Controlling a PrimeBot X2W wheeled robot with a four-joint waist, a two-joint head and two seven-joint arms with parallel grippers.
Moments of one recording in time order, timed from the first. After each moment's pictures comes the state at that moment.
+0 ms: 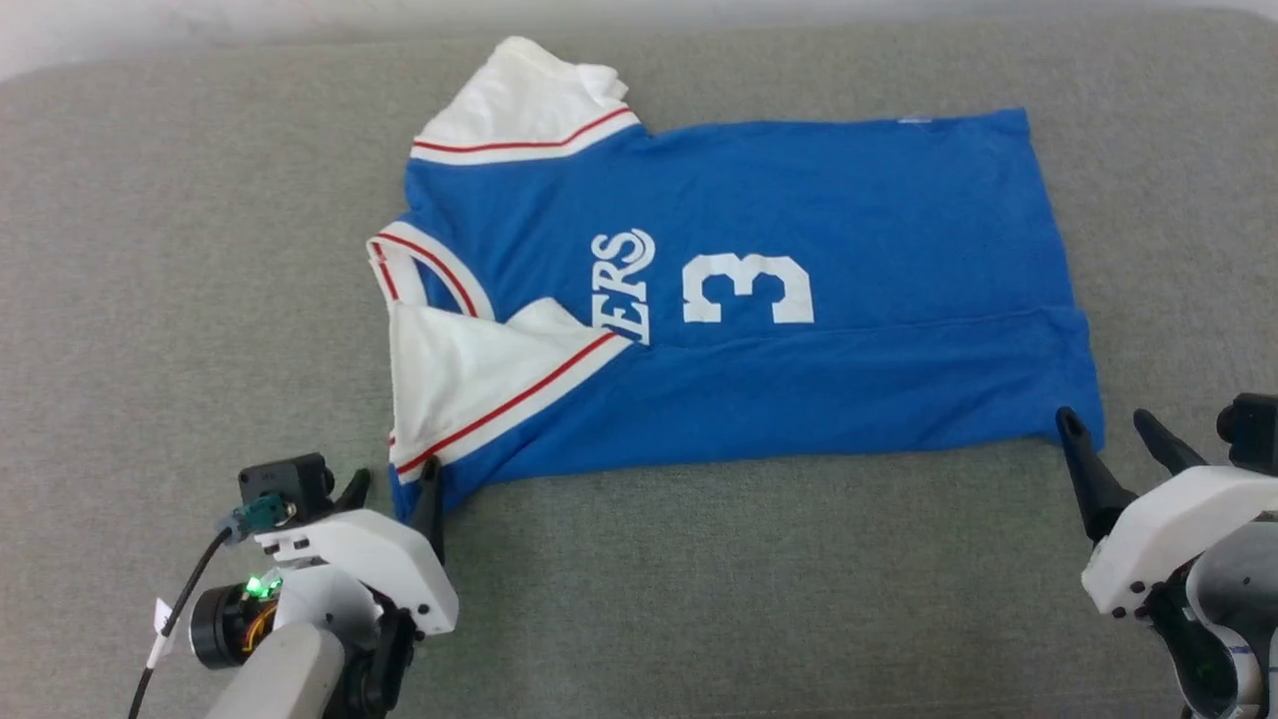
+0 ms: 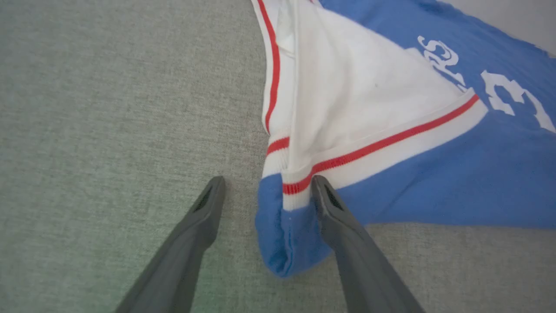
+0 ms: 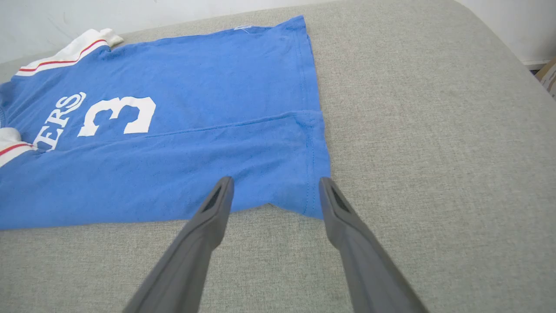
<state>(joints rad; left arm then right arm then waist) -0.21 0.35 -0.40 0.21 -0.69 0.30 0.06 -0.08 -0.08 -0.19 -0.09 0.24 0.13 0.45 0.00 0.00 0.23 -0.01</state>
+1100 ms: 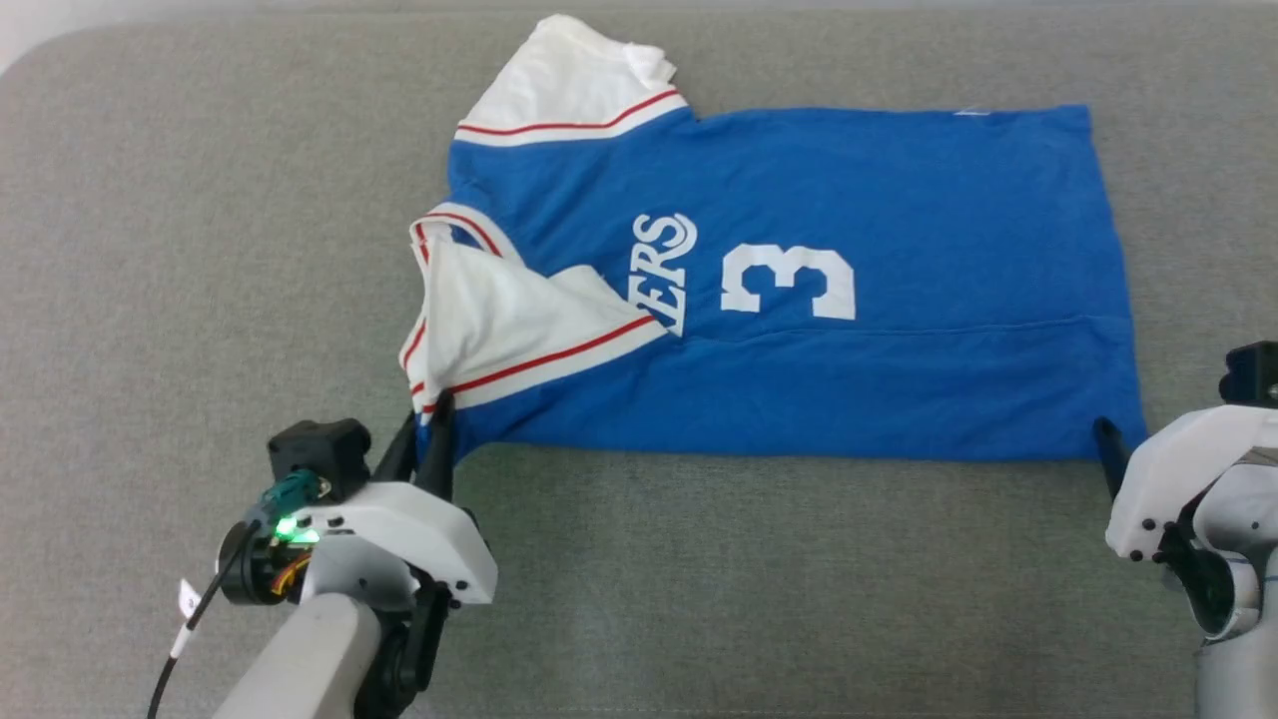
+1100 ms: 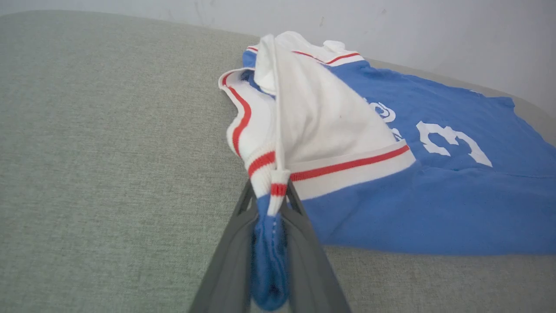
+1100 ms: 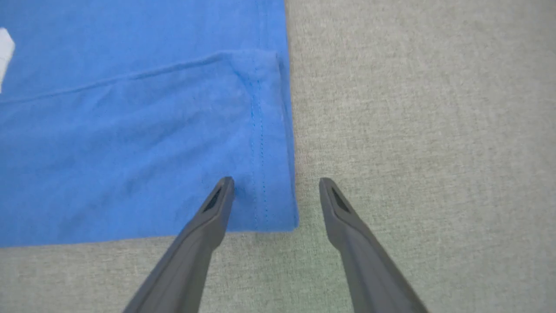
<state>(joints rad) -0.25 0.35 -0.45 0.12 -0.62 0.30 -0.03 -0.26 -0.06 -0.31 0.16 0.08 0.13 0.60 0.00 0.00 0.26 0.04</state>
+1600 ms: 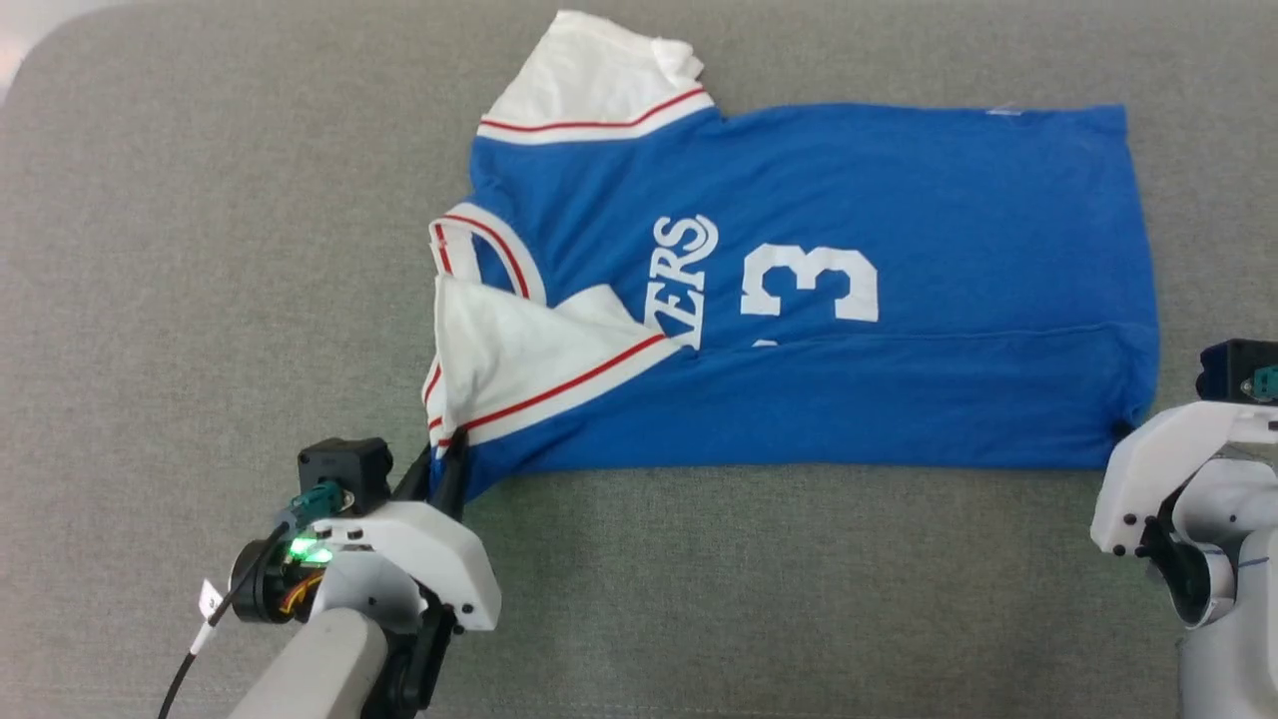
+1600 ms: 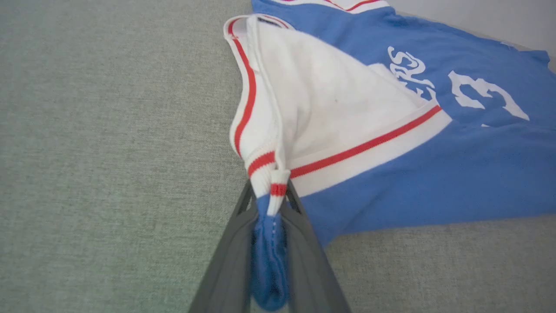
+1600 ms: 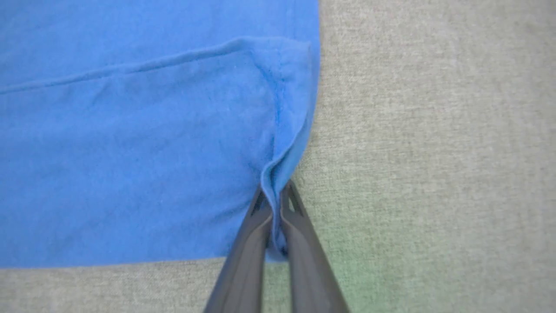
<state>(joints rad) -0.25 0.35 -0.49 0.17 -0.62 0.29 0.01 -0.32 -0.06 -0.32 0.31 0.00 0.13 0.55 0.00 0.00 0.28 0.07</state>
